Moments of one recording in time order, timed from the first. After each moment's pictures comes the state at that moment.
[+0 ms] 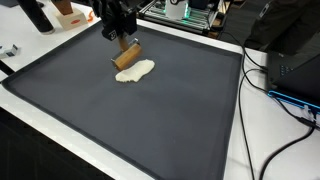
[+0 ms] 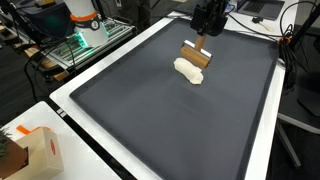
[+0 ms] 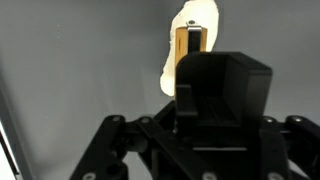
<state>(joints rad) 0.09 0.36 0.00 -1.70 -0.08 1.97 0.28</state>
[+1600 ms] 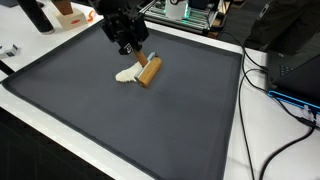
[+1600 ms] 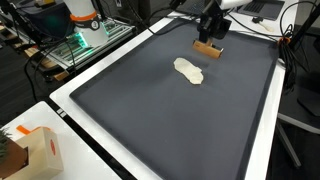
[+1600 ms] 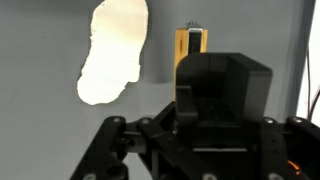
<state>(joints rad) -0.01 0.41 0.06 -1.73 0.37 2.08 -0.12</state>
